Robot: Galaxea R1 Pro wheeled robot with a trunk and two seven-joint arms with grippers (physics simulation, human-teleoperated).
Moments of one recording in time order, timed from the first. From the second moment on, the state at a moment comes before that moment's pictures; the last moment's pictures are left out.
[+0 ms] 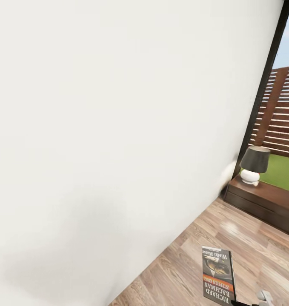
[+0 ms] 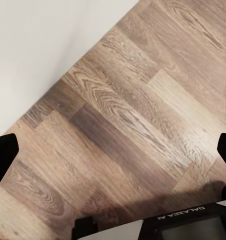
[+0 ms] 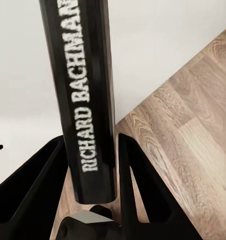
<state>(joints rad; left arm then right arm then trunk) -0.38 0.04 0.20 -0.02 -0.25 -0.19 -0.24 -0.35 -0.45 -0.27 -0.20 -0.11 0.08 1.19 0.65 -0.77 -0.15</state>
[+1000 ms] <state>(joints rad) -0.38 0.04 0.20 -0.02 -0.25 -0.19 -0.24 -0.35 -0.45 -0.28 -0.20 -0.11 0.08 1.19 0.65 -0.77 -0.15</state>
